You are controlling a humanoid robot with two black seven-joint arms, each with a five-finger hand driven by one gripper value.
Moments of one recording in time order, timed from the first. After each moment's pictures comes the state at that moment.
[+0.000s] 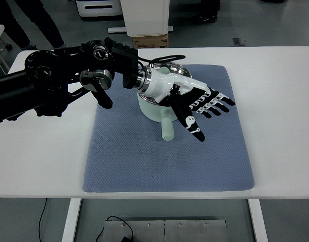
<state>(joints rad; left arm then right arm) -1.41 0.21 -0.08 -1.07 0.29 -0.61 0.22 0.00 0.00 0.45 0.16 -0.34 -0.10 -0.02</state>
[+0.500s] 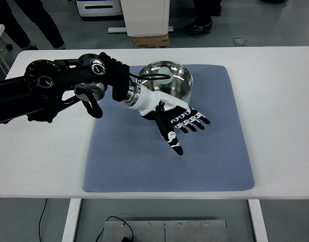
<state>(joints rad) -1.41 0.23 0.05 -1.06 0.29 -0.61 0.21 0.00 0.00 0.45 0.16 -0.34 -0.10 -0.02</state>
